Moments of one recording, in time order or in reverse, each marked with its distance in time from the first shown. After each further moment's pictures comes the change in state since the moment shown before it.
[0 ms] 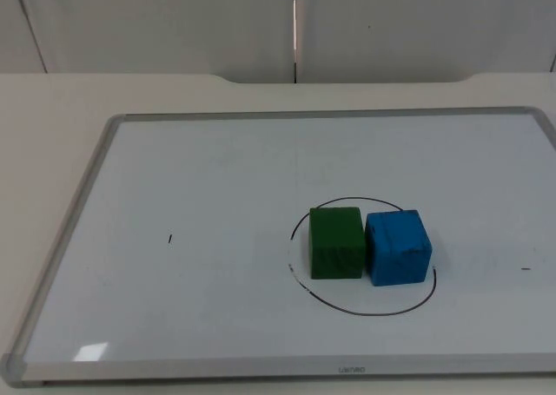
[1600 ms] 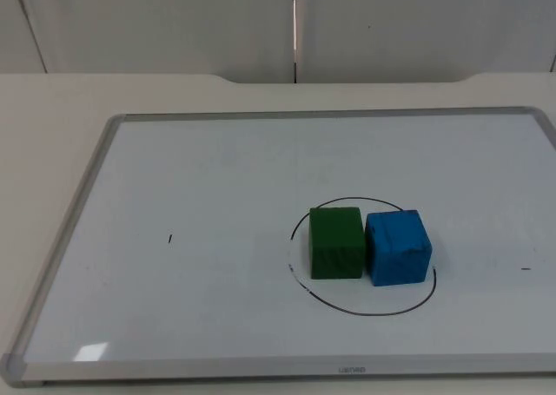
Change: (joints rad) right arm -0.166 0.000 0.000 0.004 0.000 0.007; left arm 0.000 0.000 0.000 0.000 0.000 0.000
